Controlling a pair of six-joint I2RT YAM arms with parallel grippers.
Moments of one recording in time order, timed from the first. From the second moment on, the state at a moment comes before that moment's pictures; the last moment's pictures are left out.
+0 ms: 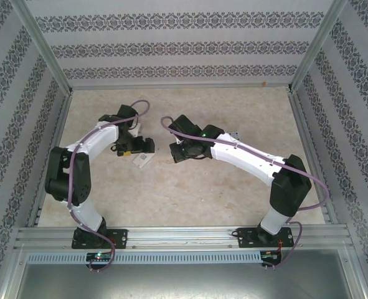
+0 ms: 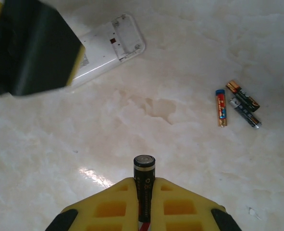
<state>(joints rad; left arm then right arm) -0.24 1.75 1.27 -0.88 0.22 -0.22 0.84 1.69 1.43 -0.79 0.01 0.45</state>
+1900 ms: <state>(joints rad) -0.69 1.70 1.09 -0.75 0.05 0.65 0.67 1.12 0.99 -0.82 0.01 0.52</state>
